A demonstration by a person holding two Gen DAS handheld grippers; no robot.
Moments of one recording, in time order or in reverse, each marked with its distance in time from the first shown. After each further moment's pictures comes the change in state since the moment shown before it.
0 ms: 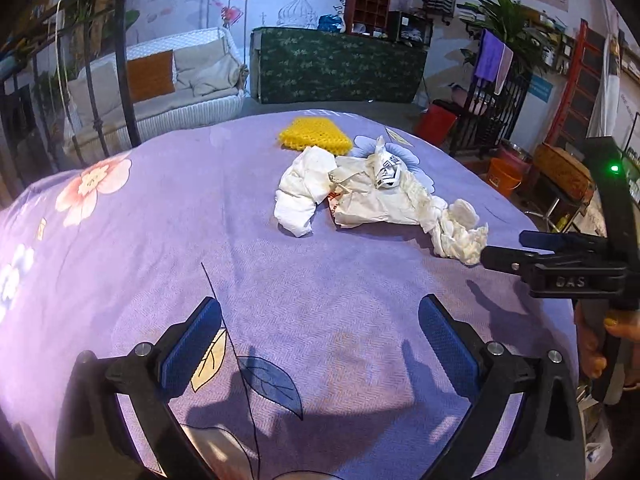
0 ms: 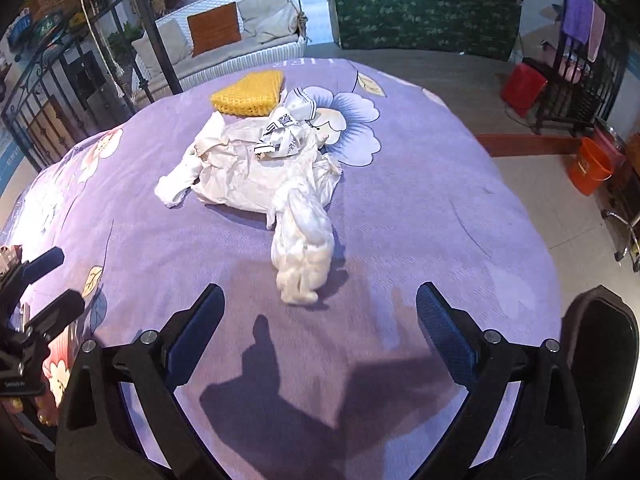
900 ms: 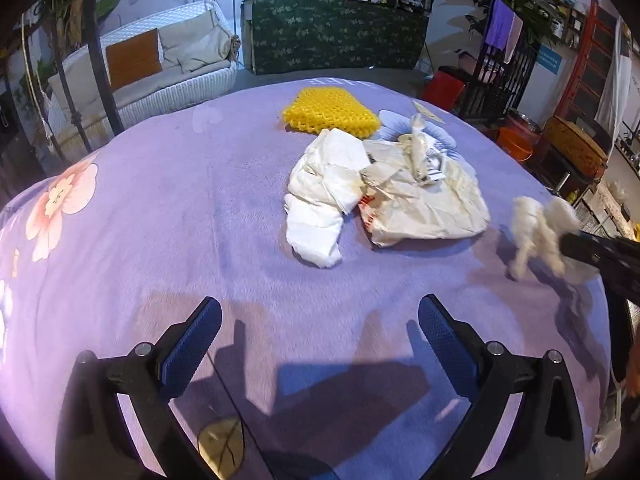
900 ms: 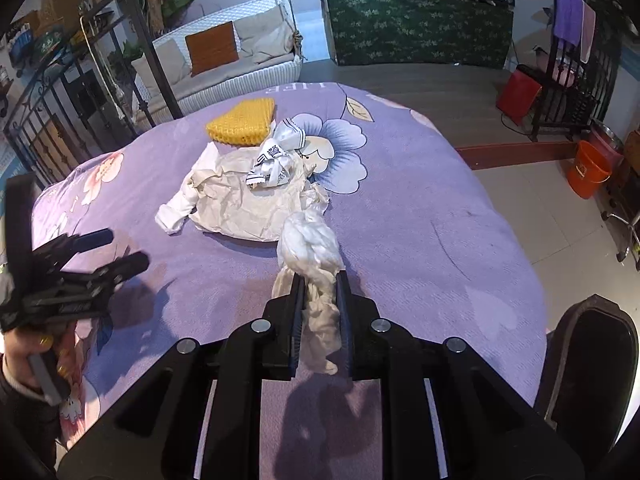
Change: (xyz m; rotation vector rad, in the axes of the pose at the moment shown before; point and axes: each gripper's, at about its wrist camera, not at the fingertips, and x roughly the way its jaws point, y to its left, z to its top) left arm 0.071 0.024 0.044 0.053 0.136 0.025; right arm -0.026 -0.012 0.008 0.024 -0.082 0.002
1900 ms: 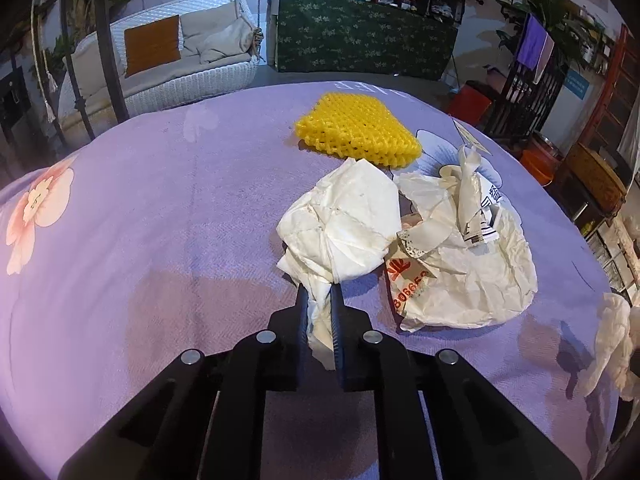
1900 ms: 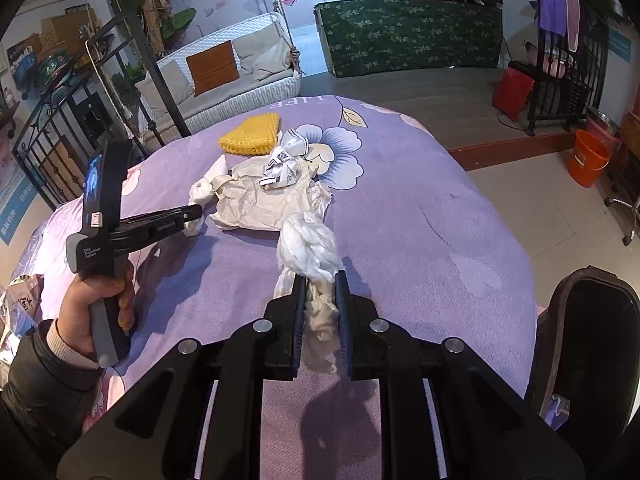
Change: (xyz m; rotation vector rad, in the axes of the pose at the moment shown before) left arm 0.036 0.002 0.029 -0.103 -0.018 0.026; right arm -0.030 -0.007 -0.021 0.054 -0.047 0.039
